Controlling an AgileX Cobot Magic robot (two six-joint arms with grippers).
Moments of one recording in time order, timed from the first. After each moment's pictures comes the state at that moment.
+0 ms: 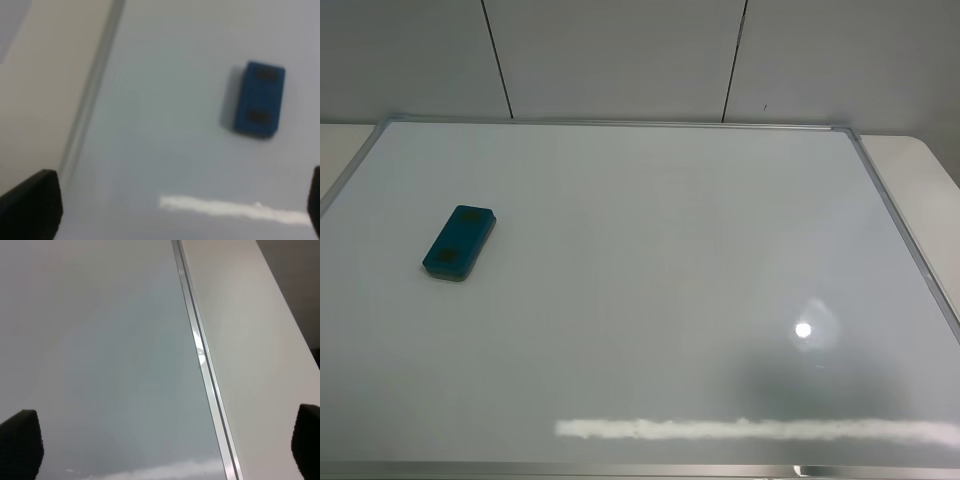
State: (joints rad) left arm 0.13 0.28 -0.63 -0.04 1.02 0.01; right arm 0.01 0.00 -0.49 -0.09 1.07 0.07
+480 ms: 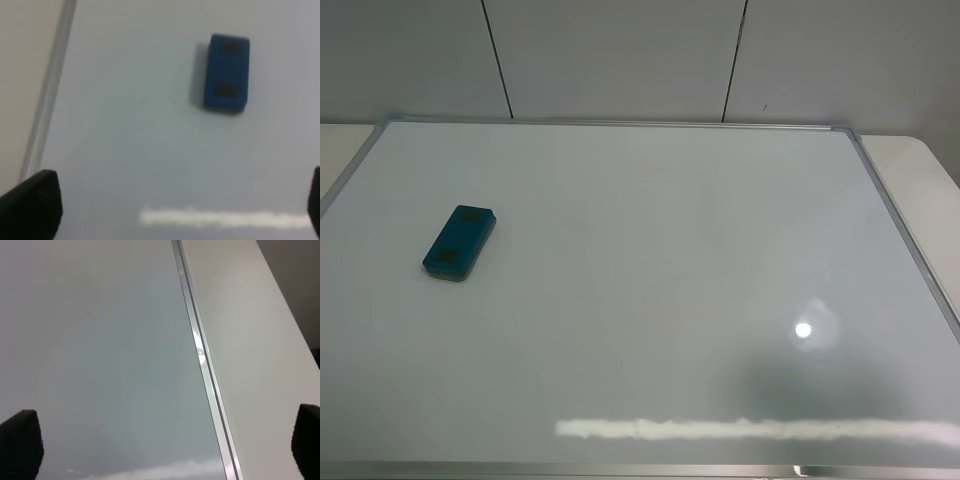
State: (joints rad) left arm 0.05 0.05 -0.51 -0.06 1.05 0.00; right arm 0.01 0.00 -0.49 -0.09 1.07 0.07
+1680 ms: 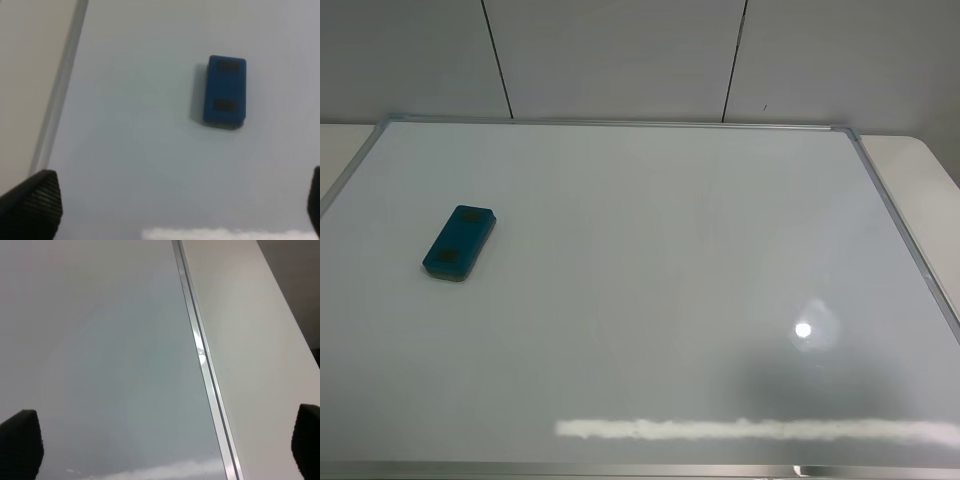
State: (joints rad) left arm 0.05 0.00 -0.51 -0.05 1.05 0.01; right arm 0.01 0.00 -0.49 -0.08 1.07 0.07
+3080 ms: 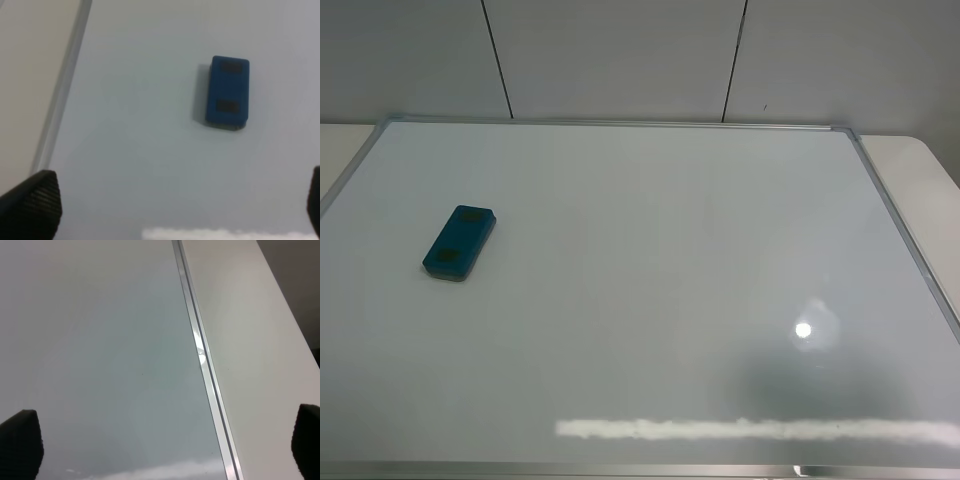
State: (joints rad) left arm 0.06 0.00 -0.51 -0.05 1.05 0.00; right arm 0.01 0.00 -0.49 -0.08 1.07 0.07
